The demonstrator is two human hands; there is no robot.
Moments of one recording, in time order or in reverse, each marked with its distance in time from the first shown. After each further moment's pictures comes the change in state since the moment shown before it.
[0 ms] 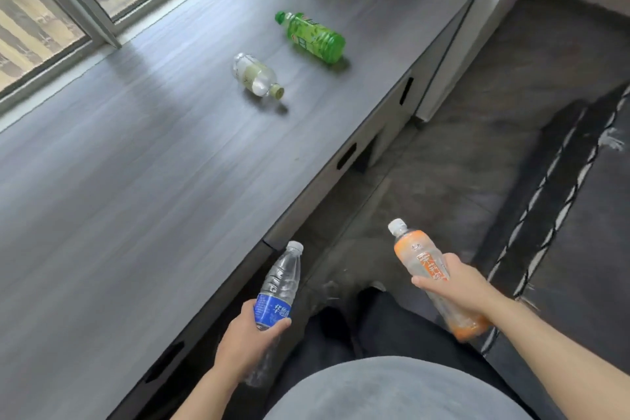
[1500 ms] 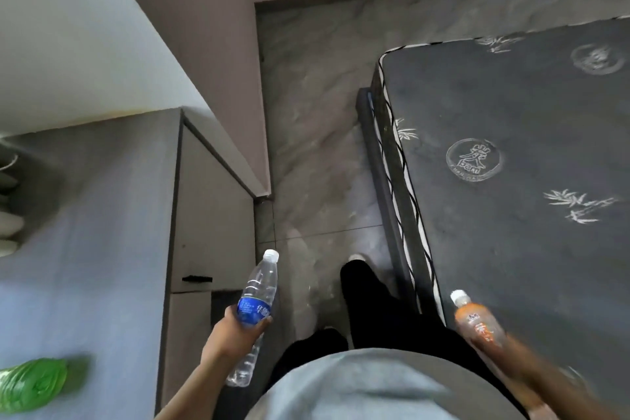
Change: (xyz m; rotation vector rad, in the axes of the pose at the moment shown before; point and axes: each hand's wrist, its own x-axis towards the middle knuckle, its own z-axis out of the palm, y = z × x) left_hand 0.230 0.532 0.163 0.664 -0.243 0.302; right_hand 0.074 0.362 -0.088 0.590 0.131 0.605
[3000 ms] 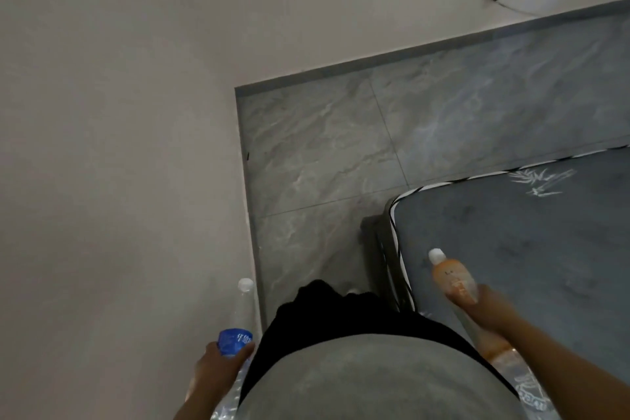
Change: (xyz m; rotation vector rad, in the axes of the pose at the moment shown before) left_hand 0.343 0.461 -0.213 -0.039 0.027 -0.202; right_hand 0.289 -0.567 -0.466 0.296 0.098 0.010
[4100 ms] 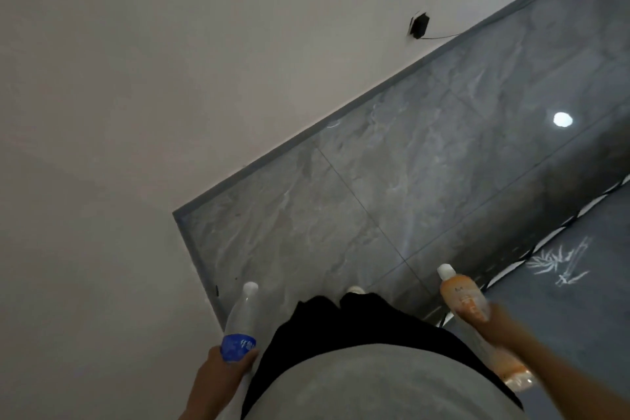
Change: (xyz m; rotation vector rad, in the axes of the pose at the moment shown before) left_hand 0.171 0.516 -0.134 0.283 -0.074 0.274; right_hand 0.238 -0.234 -0.166 0.325 0.074 0.282
